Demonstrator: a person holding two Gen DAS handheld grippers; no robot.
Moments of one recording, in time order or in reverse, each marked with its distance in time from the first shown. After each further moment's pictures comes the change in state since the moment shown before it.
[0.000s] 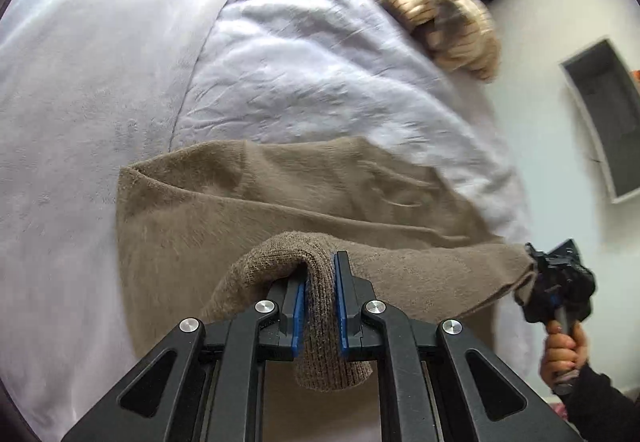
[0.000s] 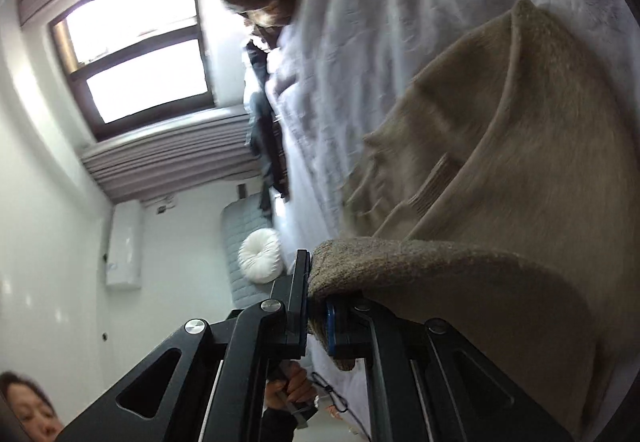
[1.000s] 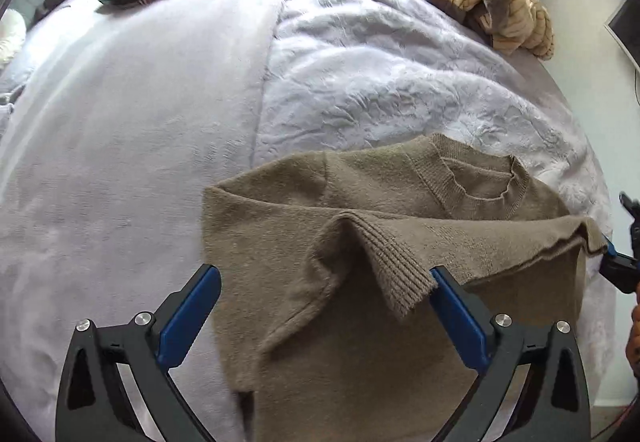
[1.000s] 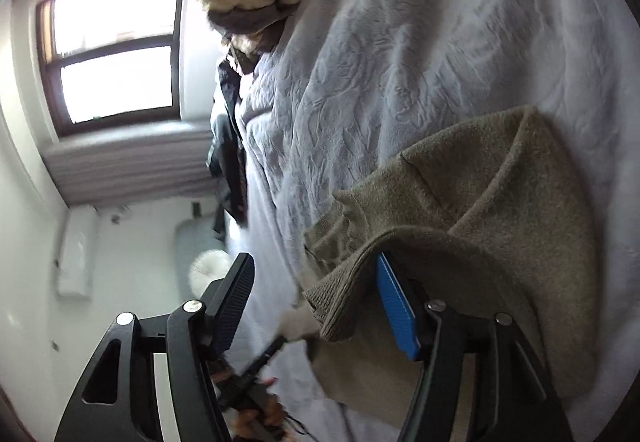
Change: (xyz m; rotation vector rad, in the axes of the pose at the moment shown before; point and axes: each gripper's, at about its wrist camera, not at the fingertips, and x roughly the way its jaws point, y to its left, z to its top) left arm -0.026 -0.001 -0.007 0.108 -0.072 0.313; right arm -0.004 0.045 0.030 -0.145 -0.069 -0.200
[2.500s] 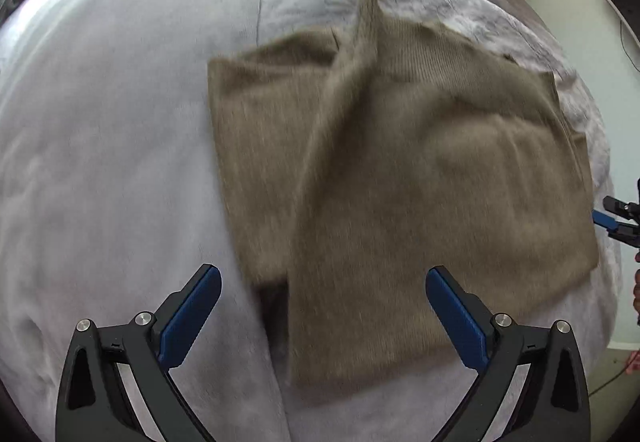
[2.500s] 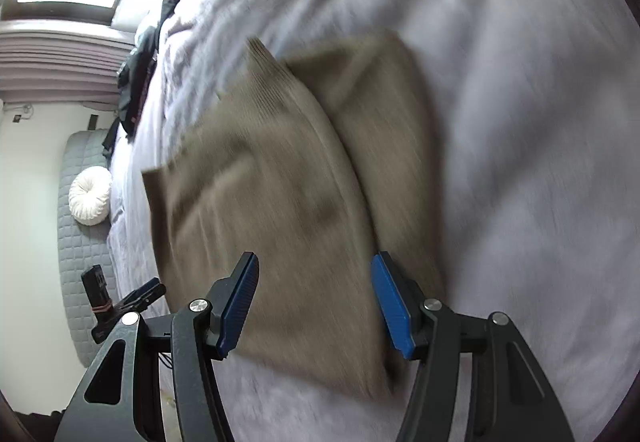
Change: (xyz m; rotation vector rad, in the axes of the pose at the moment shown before) left arm 0.021 0.026 -0.063 0.091 0.194 -0.074; right arm -0.043 -0.046 -0.062 -0.213 0.160 -0.439
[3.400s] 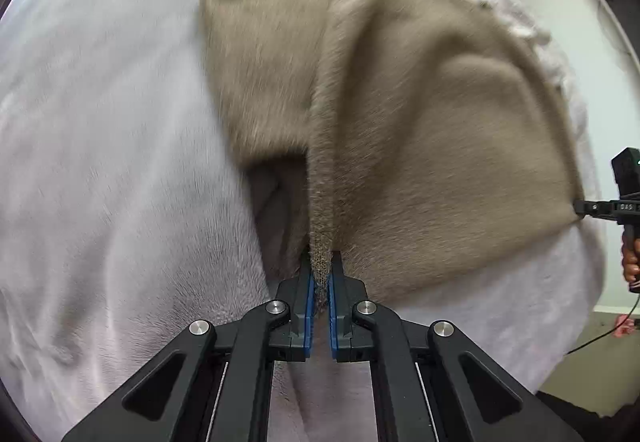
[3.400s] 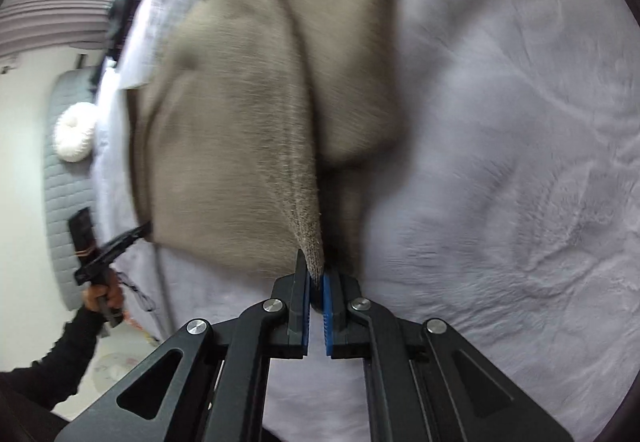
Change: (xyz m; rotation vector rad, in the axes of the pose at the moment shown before) left arm 0.024 0.016 -0.040 0.041 0.089 -0.094; right arm 0.019 -0.024 -0.048 -0.076 0.232 -0.068
